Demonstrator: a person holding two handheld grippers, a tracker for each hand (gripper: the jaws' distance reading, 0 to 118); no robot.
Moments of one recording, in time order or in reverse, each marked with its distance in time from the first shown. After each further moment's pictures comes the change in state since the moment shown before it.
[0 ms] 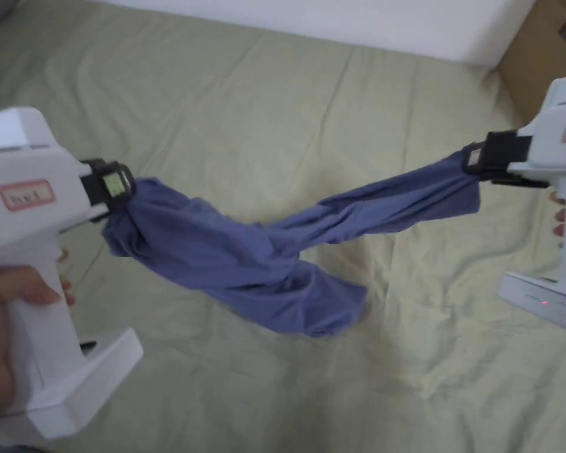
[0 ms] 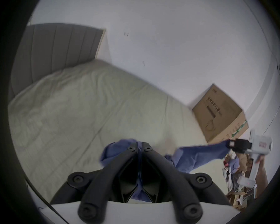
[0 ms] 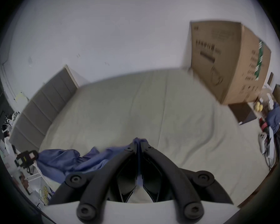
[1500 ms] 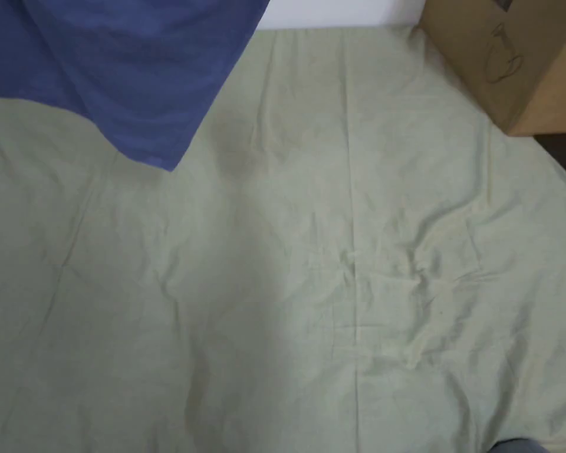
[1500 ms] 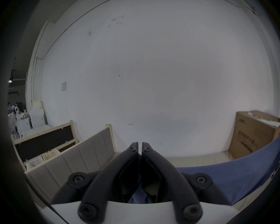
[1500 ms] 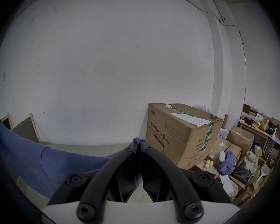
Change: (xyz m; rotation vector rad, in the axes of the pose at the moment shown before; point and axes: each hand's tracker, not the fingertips) left arm 0.195 0.303 -0.053 0.494 0.351 -0.477; right arm -0.055 0.241 0.067 0.469 -0.566 0.017
